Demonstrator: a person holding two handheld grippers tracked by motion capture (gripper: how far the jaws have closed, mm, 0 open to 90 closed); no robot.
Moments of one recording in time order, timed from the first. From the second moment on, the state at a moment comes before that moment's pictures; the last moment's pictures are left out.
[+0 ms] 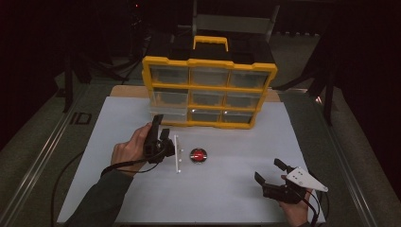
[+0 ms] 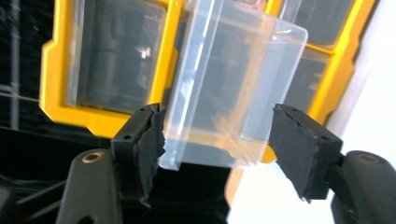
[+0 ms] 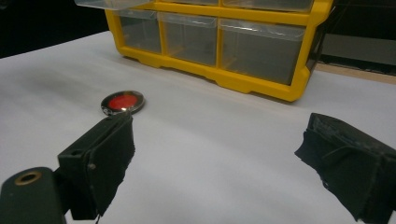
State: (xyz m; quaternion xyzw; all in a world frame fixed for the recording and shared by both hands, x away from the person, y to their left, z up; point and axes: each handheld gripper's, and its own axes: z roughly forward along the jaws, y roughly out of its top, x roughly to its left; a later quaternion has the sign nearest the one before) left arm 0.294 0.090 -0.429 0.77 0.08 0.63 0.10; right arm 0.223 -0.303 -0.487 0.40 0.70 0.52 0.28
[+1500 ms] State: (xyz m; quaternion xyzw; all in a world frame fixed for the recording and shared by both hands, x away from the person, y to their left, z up) left arm 0.281 0.177 -0.422 0.77 0.35 0.37 0.39; right arm 0.224 -0.302 -0.488 0.39 0.70 0.52 0.27
